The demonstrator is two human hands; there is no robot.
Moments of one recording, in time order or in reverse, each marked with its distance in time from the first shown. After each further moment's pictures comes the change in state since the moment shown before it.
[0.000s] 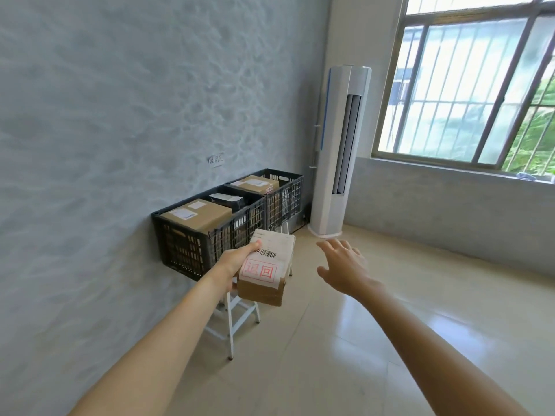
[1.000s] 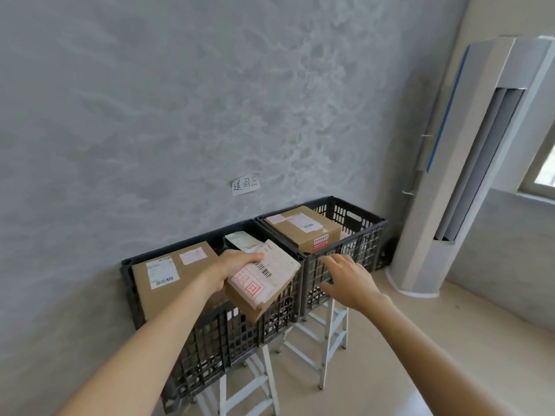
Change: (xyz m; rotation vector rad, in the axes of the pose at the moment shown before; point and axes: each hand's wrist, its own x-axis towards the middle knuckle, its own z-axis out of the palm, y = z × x) left_hand 0.525 0.177 -0.024 0.150 0.306 -0.035; right_hand 0.608 0.117 0.168 0.061 -0.137 -0.403
